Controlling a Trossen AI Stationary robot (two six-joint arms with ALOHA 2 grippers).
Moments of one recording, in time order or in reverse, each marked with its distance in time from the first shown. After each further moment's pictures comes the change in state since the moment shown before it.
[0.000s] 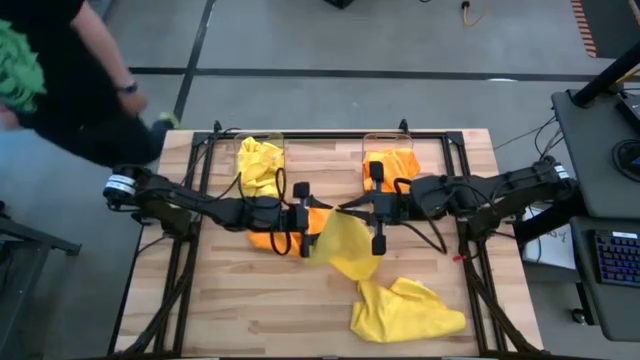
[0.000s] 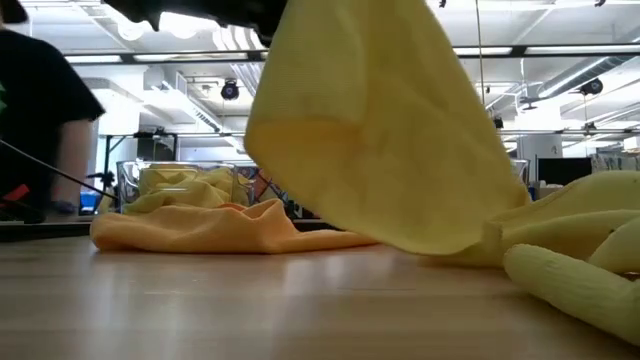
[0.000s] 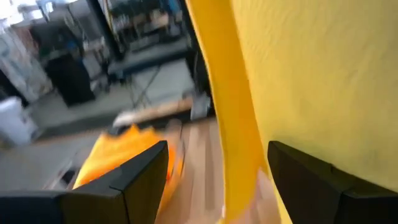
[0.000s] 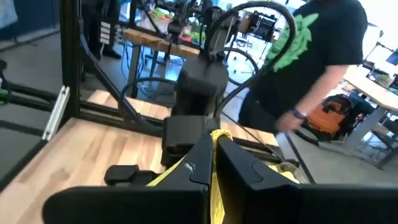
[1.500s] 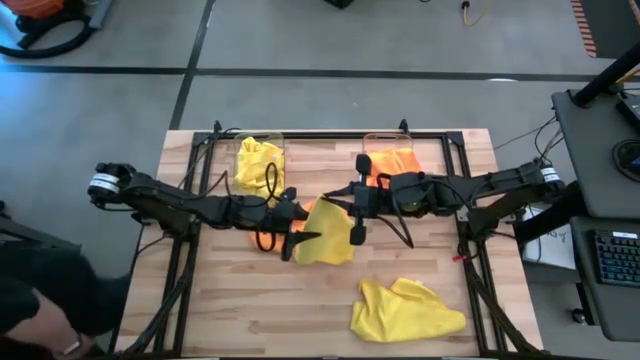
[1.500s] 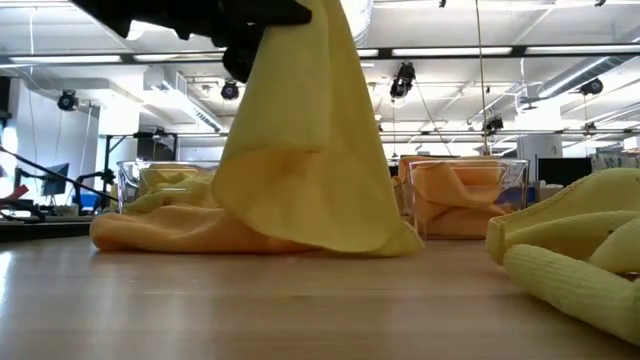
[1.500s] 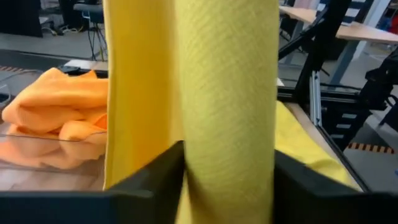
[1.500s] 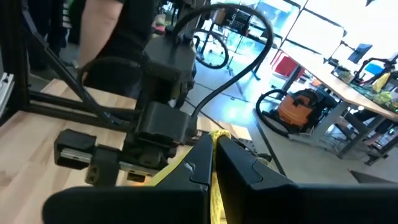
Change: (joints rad) left arm 0.000 -0.145 -0.127 -0.090 0.110 -0.393; right arm -0.066 0.092 0.018 0.081 0.053 -0.056
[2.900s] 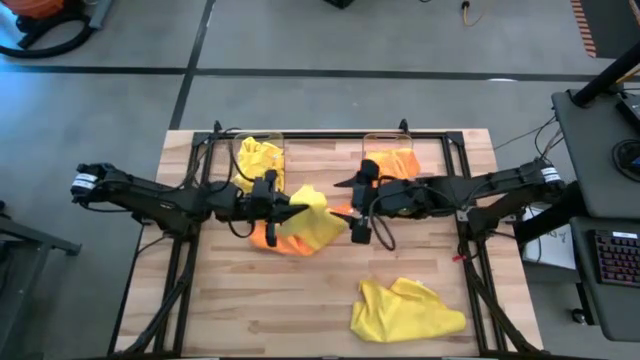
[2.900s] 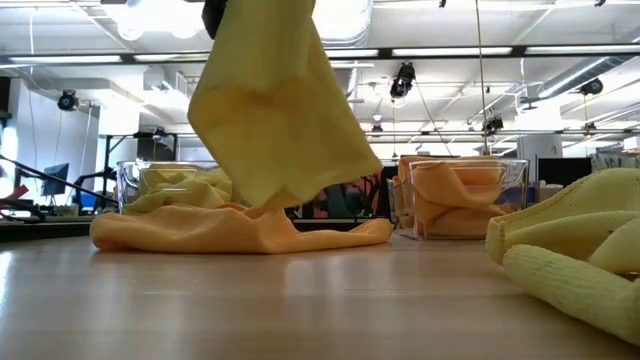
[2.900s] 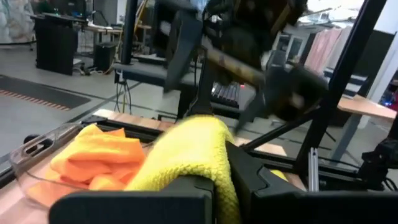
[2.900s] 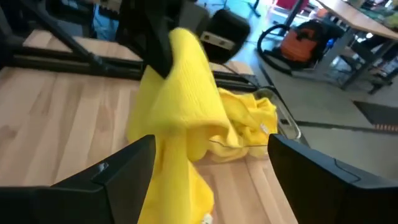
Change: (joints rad) left arm 0.000 -0.203 0.016 -0.002 -0.105 -0.065; right arm 0.001 0.004 -0.019 -0.246 0.062 0.198
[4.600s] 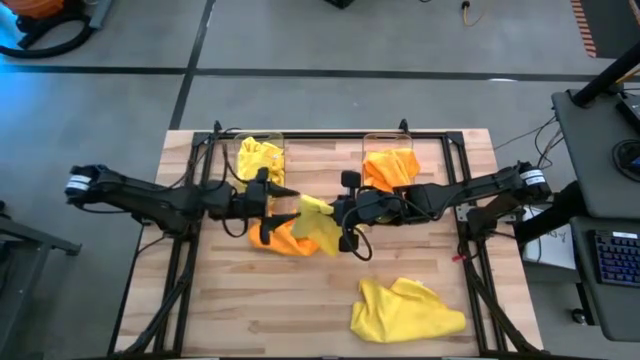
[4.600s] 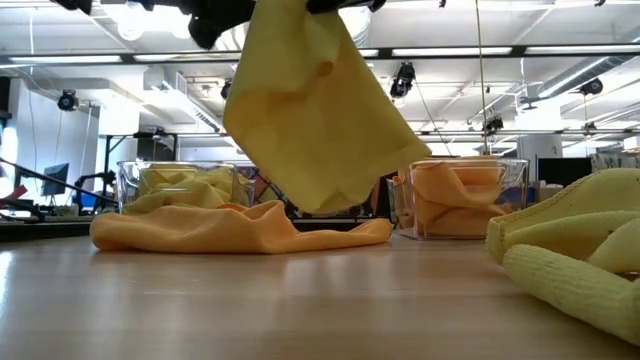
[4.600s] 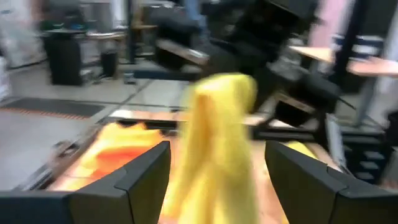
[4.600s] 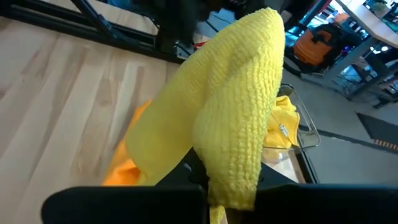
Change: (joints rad) left arm 0.022 -0.086 -0.085 -0.048 0.019 0.158; right arm -0.012 0.119 0.000 0.062 -0.037 -0.111
